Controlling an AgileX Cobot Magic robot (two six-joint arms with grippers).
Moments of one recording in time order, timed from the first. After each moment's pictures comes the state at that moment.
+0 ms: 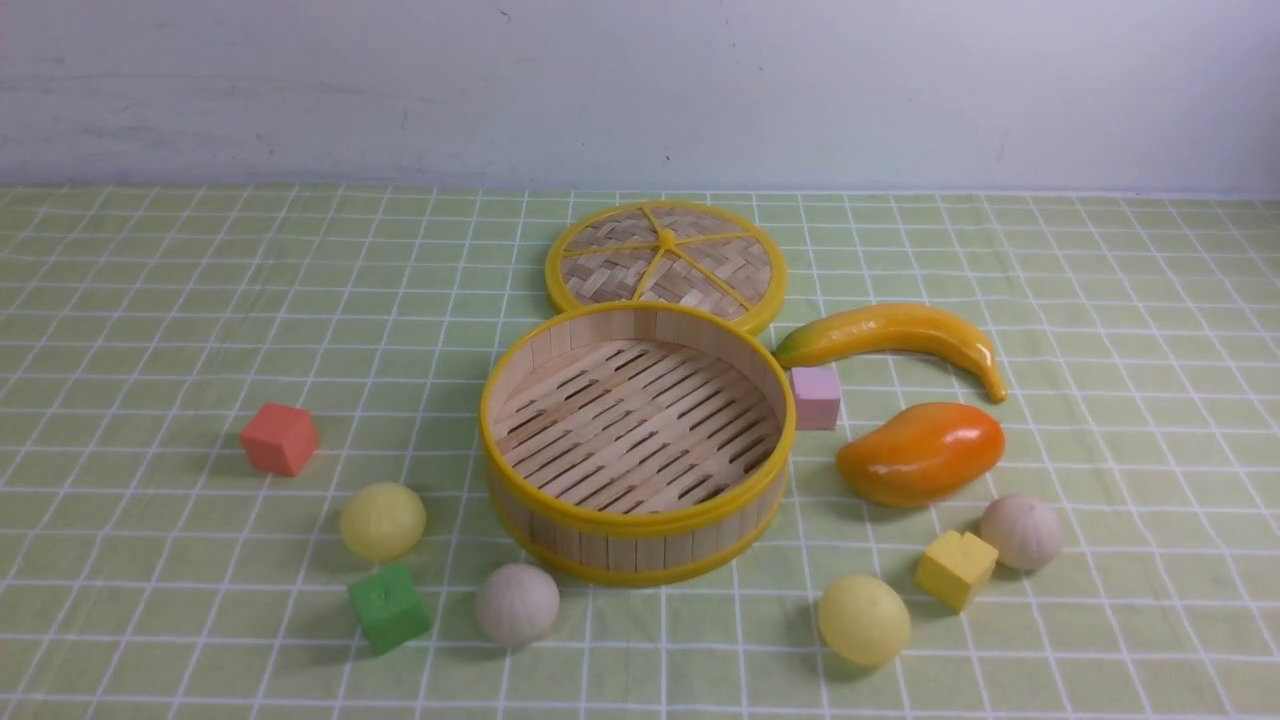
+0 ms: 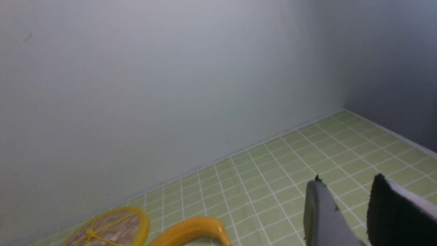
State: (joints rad) right arm -0.12 0.29 -0.47 -0.25 0.31 0.62; left arm -0.12 -0.01 0.03 -0.04 0.39 -0.37
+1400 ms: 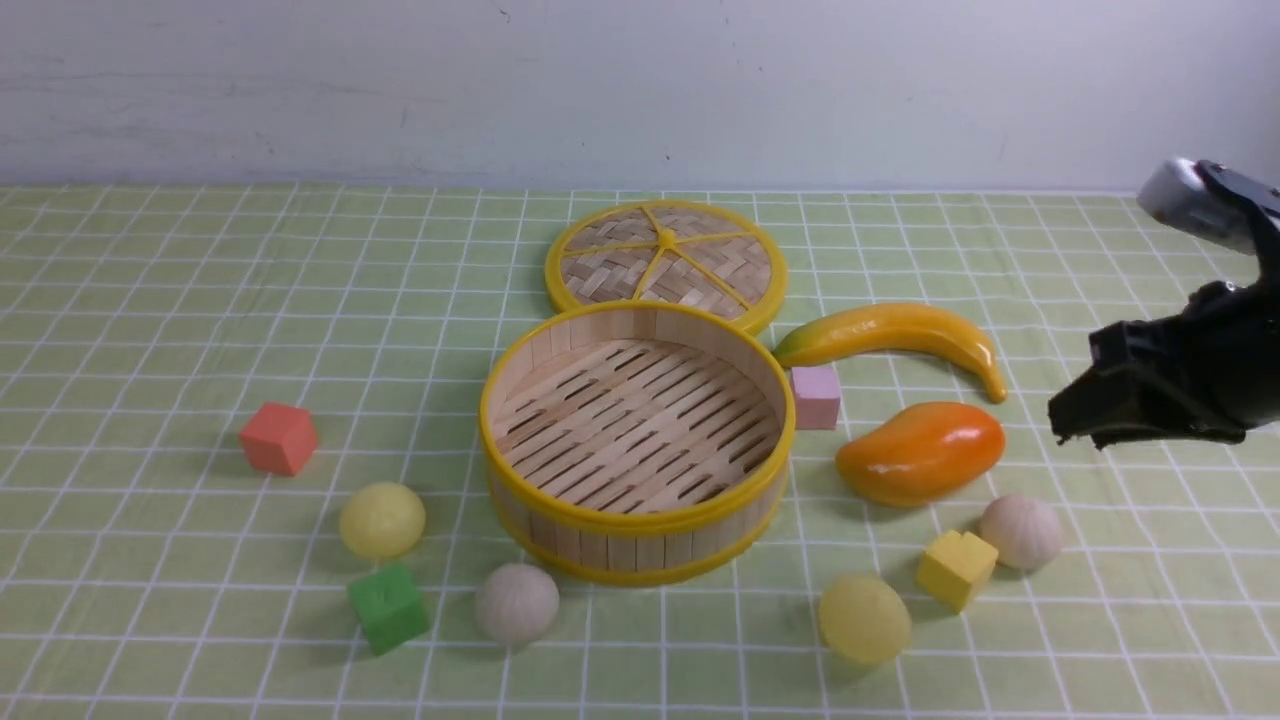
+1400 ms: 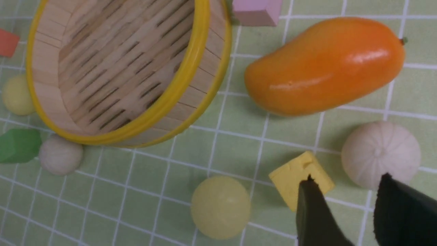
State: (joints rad) right arm -0.04 1.54 -1.14 0.60 0.85 -0.44; left arm -0.12 -0.01 0.03 -0.04 0.39 -0.37
